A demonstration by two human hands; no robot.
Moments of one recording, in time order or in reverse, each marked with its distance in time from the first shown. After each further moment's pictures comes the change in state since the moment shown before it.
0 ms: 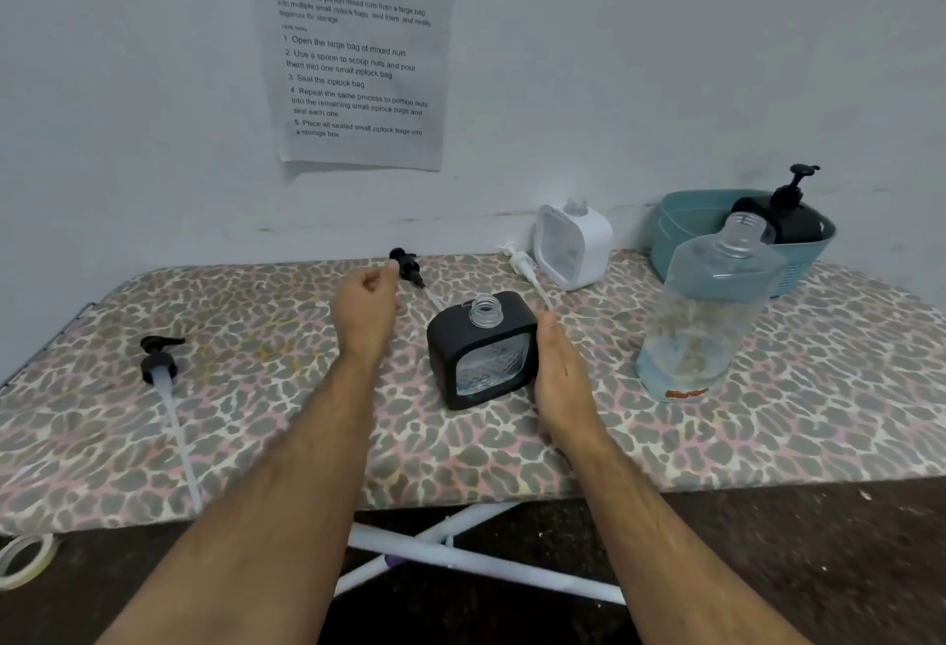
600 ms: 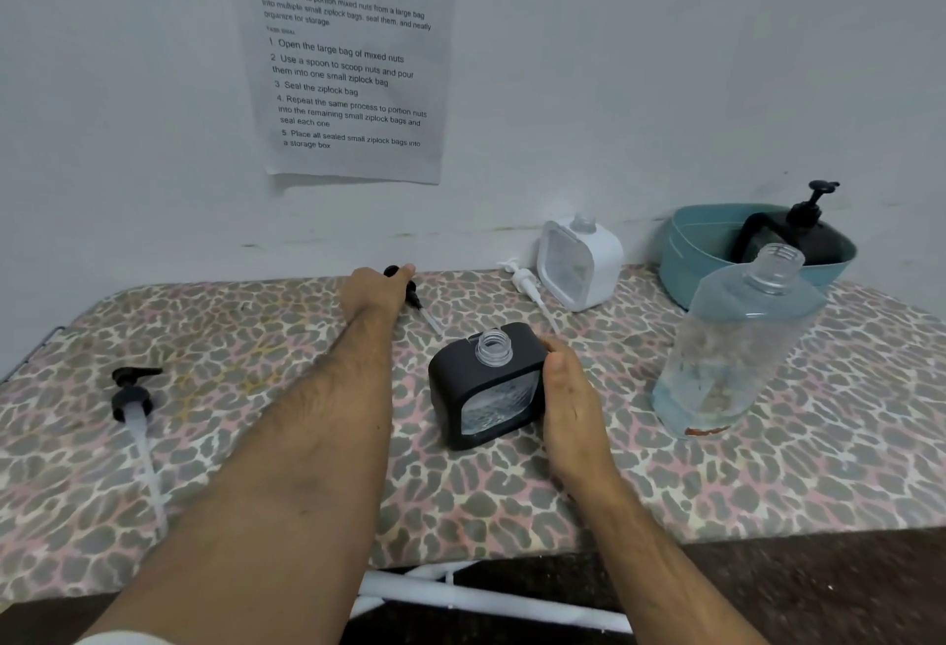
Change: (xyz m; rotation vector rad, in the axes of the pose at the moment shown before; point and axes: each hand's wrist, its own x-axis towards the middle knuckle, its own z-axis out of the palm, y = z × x) left_hand 0.074 0.013 0.040 0.365 -0.128 -0.235; right_hand 0.003 0.010 0.002 -0.041 0.051 -0.035
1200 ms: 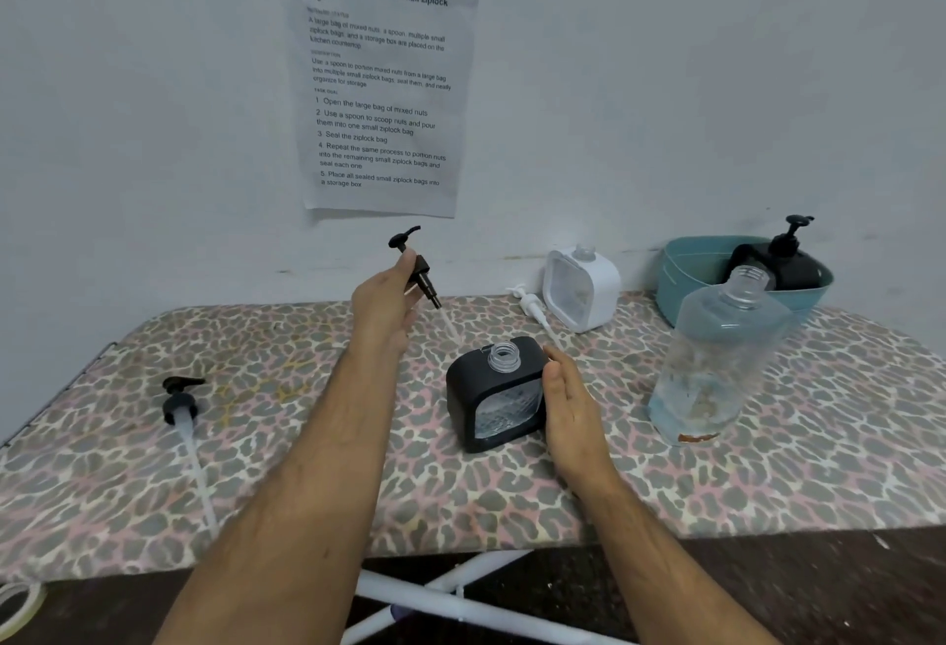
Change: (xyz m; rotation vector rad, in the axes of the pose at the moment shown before) left_hand -0.085 0.023 -0.061 -0.899 -0.228 -0.001; right_hand -0.006 -0.020 -0.001 -0.087 -0.038 0.015
